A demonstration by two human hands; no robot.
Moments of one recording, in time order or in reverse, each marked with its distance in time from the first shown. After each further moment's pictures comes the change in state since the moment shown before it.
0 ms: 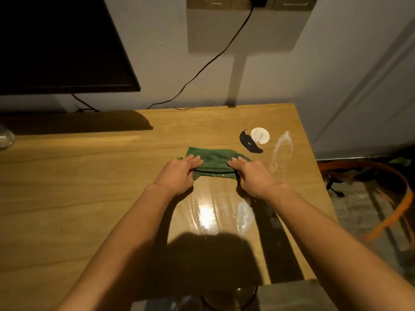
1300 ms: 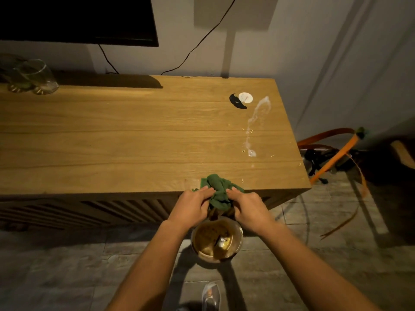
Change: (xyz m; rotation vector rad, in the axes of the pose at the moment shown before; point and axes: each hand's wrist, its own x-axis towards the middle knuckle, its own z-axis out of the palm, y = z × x) left_hand -0.262 0.125 0.130 -0.184 0.025 -0.028; right_hand -0.286 -0.063 0.105 0.171 0.019 0.024
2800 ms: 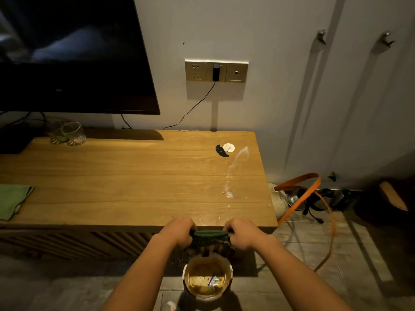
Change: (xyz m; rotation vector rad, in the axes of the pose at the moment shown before) left_hand -0.002 0.105 -0.080 0.166 -0.346 -0.300; right_hand -0.027 0.011 -0.122 0.069 -0.336 0.074
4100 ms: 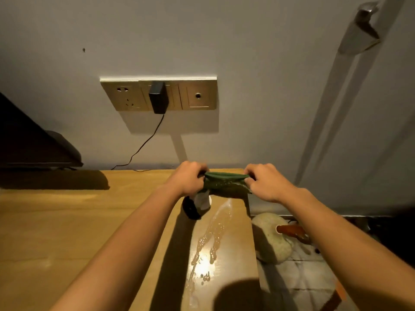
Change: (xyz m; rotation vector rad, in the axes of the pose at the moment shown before) left_hand 0.371 0.135 -0.243 0.006 0.387 0.133; right_hand 0.256 0.151 -0.347 -0.046 0.391 -0.136
